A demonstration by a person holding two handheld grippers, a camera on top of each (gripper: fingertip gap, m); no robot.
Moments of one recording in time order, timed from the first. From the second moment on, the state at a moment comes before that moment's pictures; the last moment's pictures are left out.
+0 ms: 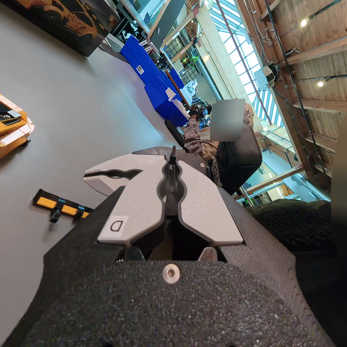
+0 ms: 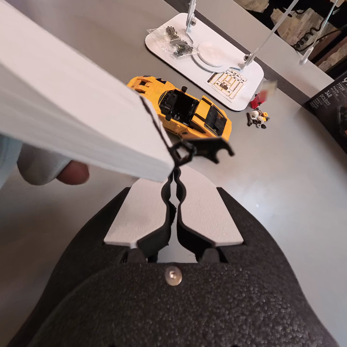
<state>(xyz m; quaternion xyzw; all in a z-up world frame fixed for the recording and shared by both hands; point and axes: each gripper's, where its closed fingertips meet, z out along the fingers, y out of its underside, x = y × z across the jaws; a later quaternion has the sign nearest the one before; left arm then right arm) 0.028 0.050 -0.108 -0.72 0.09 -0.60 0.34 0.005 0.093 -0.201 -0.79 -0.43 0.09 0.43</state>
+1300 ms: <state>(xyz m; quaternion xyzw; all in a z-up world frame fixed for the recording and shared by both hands) -0.002 0.064 -0.141 -0.76 0.05 -0.57 0.32 0.021 0.094 -0.226 -0.81 -0.46 0.06 0.37</state>
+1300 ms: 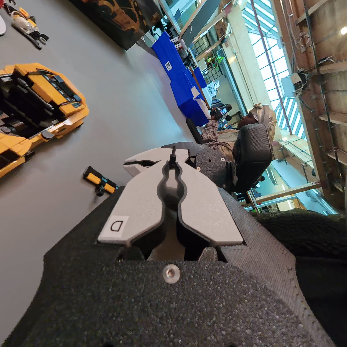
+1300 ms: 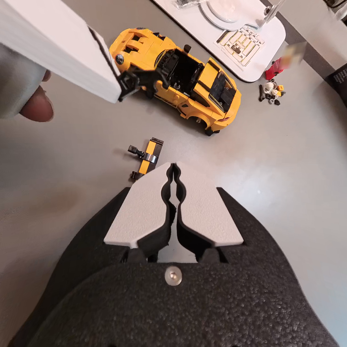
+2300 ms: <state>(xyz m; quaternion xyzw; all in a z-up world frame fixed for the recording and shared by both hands) -0.017 0.066 -0.246 -0.88 0.31 -0.21 0.28 0.041 0.089 -0.251 -0.83 -0.46 0.05 0.32</state>
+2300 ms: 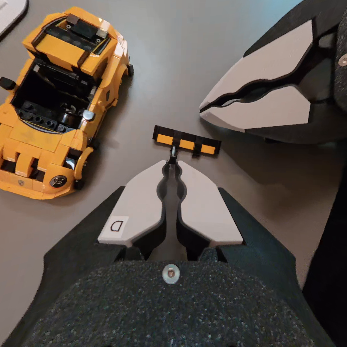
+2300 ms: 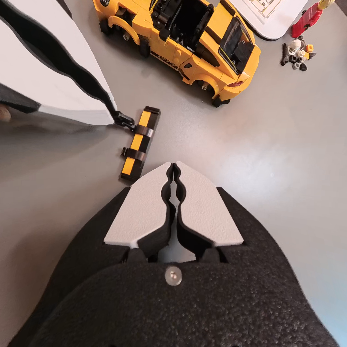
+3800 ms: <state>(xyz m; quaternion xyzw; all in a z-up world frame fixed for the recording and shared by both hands) -0.001 0.051 -0.256 -0.88 0.42 -0.10 0.21 0.048 0.090 -0.251 -0.83 -0.44 0.10 0.32</state>
